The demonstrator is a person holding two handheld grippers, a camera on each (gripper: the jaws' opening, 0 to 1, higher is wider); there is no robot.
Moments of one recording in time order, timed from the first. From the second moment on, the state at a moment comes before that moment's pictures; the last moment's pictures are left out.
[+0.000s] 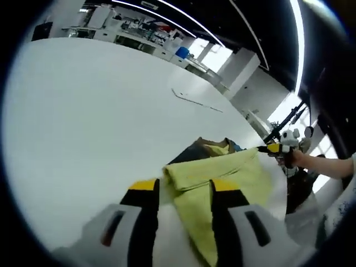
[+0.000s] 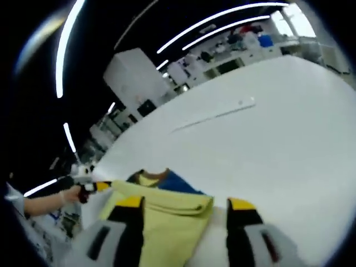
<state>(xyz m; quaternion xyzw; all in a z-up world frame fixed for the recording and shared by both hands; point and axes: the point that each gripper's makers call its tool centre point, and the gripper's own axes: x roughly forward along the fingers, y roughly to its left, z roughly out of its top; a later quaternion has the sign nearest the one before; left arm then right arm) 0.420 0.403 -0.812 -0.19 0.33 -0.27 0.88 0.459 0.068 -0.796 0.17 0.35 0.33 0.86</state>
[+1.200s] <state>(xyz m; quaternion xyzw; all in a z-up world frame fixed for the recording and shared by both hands) 0.383 0.363 -0.806 -0.10 0.29 -0.41 0.86 0.414 0.107 -0.797 0.08 0.34 0.41 0.84</state>
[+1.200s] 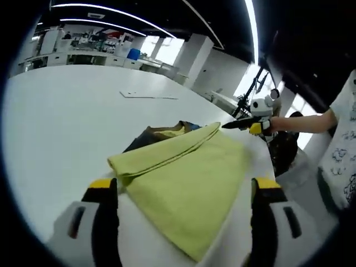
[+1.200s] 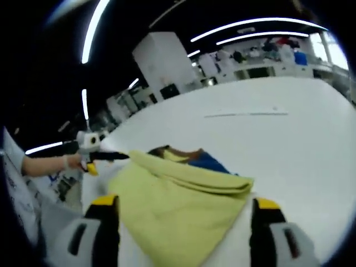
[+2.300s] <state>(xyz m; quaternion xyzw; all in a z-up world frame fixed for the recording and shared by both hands) 0.422 0.353 -0.811 -0.14 0.27 -0.38 0.87 0.461 0.137 -0.819 0.08 0.35 0.41 0.84</state>
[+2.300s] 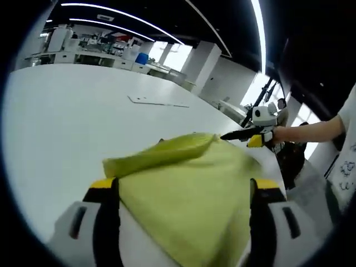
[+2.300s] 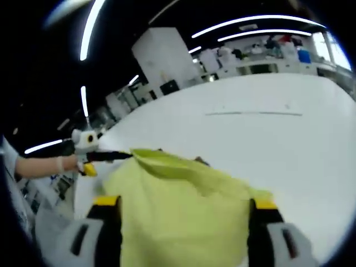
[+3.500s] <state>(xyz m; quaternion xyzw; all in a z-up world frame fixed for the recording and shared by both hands) 0.378 0.392 -0.798 -0.09 0.26 -0.35 0.90 0.415 0.077 -0.803 0.05 0.33 0.38 0.86</state>
